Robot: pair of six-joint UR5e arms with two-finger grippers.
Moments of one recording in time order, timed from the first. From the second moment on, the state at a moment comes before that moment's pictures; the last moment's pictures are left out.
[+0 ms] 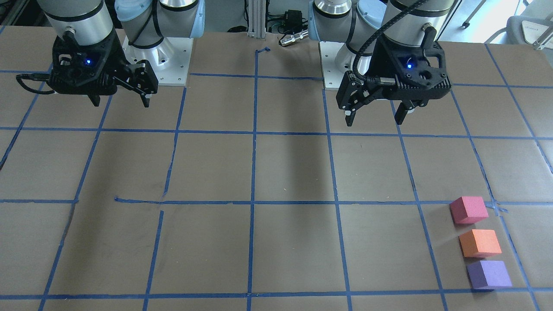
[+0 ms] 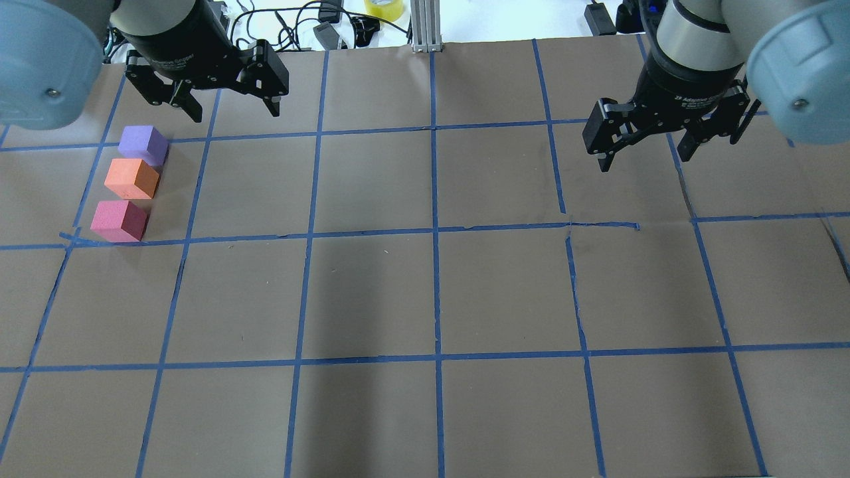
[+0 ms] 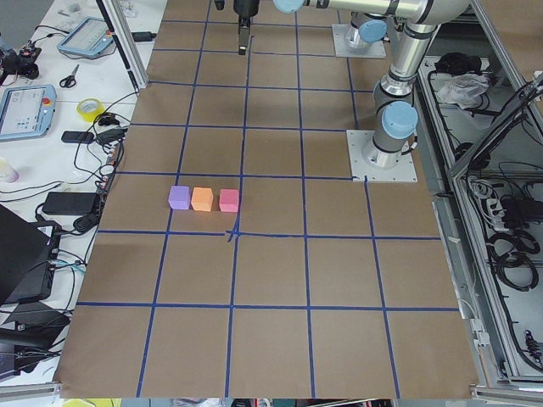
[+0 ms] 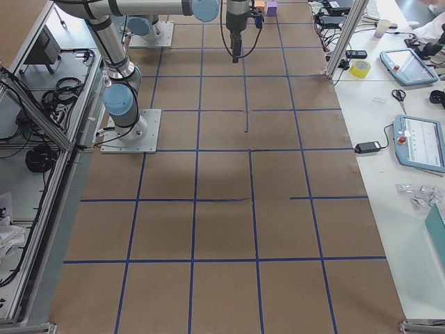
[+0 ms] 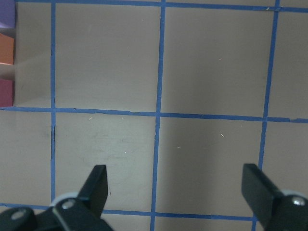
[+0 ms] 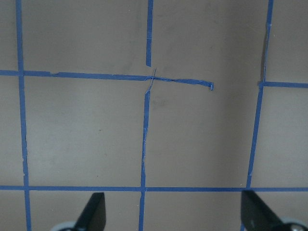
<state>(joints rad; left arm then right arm) -1.63 -1.60 -1.48 -1.48 1.61 -0.11 1.58 -1.60 1.60 -1.56 -1.64 -0.04</state>
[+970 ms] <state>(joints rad) -1.64 -1.58 -1.50 -1.51 1.58 -0.11 1.58 -1.61 1.60 -1.56 -1.64 -0.04</state>
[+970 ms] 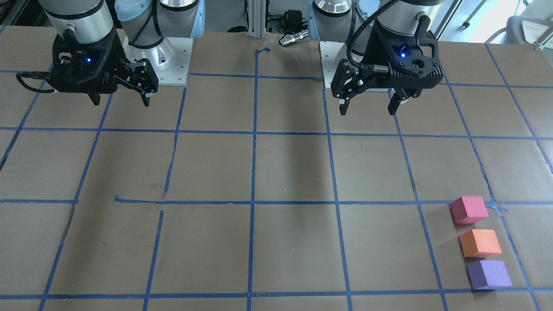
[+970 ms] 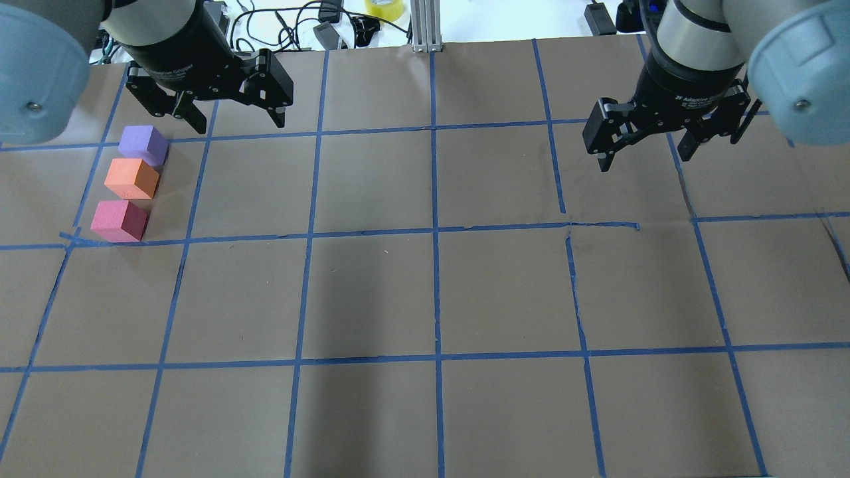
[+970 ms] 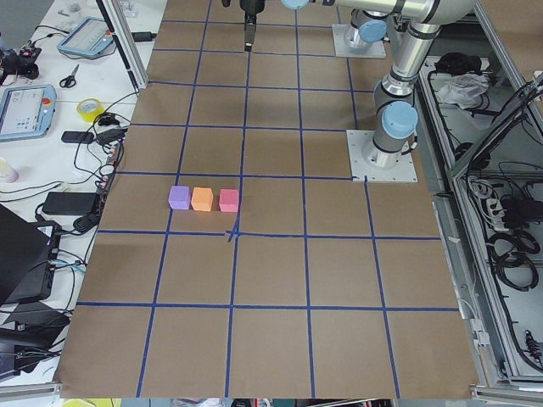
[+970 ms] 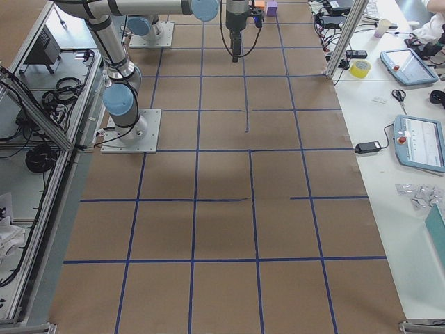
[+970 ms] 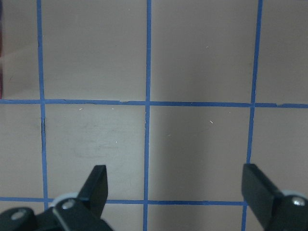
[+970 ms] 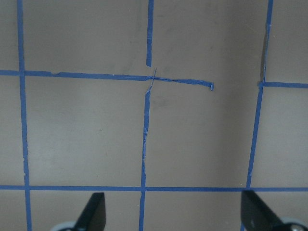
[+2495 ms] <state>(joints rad) -1.64 -1.57 -1.51 -1.47 1.51 -0.08 1.58 -1.61 1.60 -1.56 -1.64 -0.04</state>
